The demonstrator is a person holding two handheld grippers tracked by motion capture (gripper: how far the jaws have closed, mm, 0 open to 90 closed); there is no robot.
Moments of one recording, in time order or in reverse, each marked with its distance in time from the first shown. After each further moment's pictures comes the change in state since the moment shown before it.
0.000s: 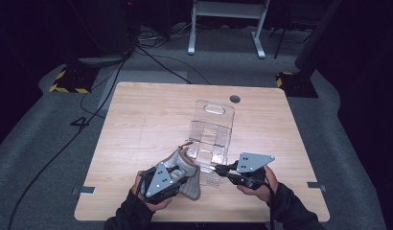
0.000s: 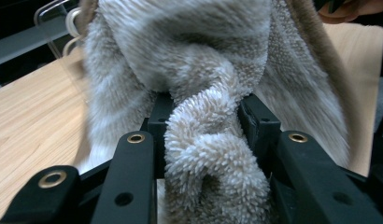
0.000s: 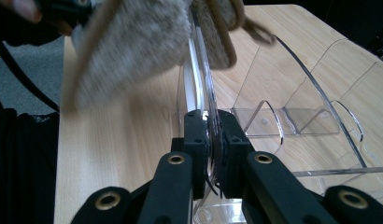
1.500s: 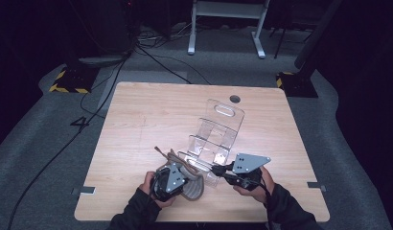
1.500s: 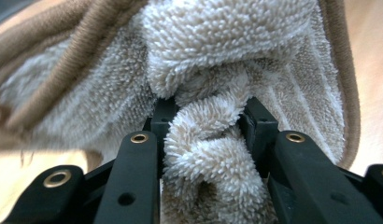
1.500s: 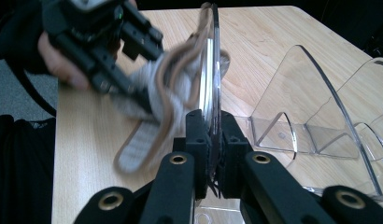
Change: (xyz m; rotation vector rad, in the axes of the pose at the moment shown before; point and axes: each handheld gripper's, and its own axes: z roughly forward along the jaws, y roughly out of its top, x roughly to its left) left arm 0.002 -0.030 0.043 0.226 0.037 0.034; right arm 0.005 0.003 0.008 -0.006 -0.012 0.007
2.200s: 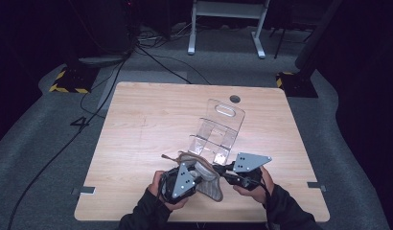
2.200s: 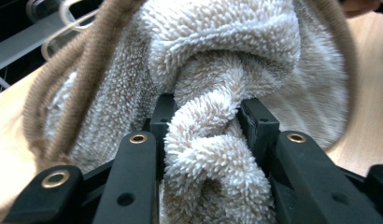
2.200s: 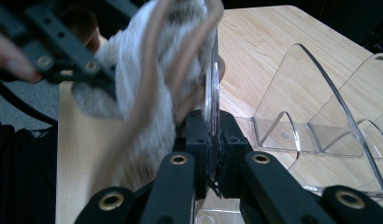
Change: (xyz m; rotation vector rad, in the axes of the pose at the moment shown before) left arm -0.014 0.039 -0.022 -0.141 -0.001 0.037; right arm -0.001 -0.002 0.000 -0.015 -0.001 0.042
